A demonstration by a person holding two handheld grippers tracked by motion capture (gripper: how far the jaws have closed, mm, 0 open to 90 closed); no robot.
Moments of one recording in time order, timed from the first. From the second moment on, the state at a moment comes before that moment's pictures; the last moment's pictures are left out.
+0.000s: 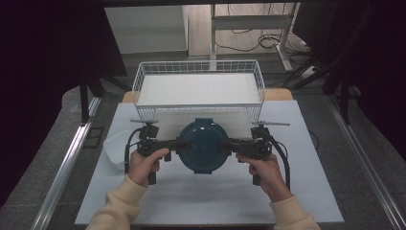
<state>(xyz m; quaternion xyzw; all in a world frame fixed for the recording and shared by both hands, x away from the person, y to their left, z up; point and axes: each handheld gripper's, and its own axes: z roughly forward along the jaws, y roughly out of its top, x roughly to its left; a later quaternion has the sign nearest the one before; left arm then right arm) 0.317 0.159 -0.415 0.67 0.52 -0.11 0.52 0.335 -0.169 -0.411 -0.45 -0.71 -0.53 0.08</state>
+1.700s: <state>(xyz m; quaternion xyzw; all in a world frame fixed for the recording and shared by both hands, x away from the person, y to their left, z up) 0.378 0.191 -0.301 0.66 0.50 -0.08 0.56 0.399 -0.140 -0.288 -0.40 -0.73 -0.54 0.04</state>
